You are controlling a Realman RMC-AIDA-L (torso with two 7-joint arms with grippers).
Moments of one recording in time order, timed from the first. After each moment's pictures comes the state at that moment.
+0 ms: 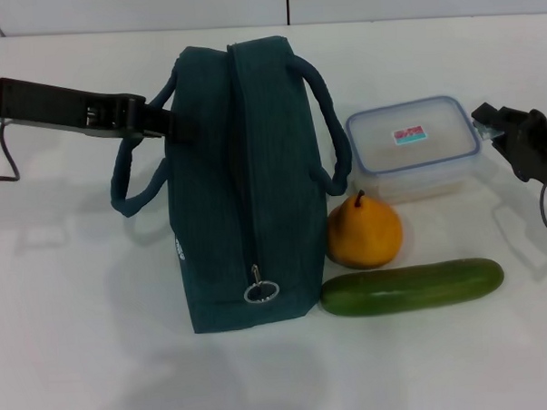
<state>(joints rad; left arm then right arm) -0.61 -2.00 0.82 1.08 2.10 1.75 -2.46 0.57 2.03 -0.68 0.04 -1.21 -1.17 1.72</state>
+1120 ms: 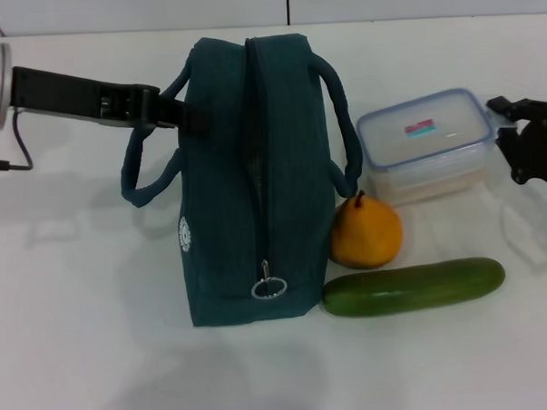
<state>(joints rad) -0.63 -2.01 0.82 1.09 2.10 1.74 -2.46 0.55 2.03 -0.67 0.05 -1.17 -1.23 2.17</state>
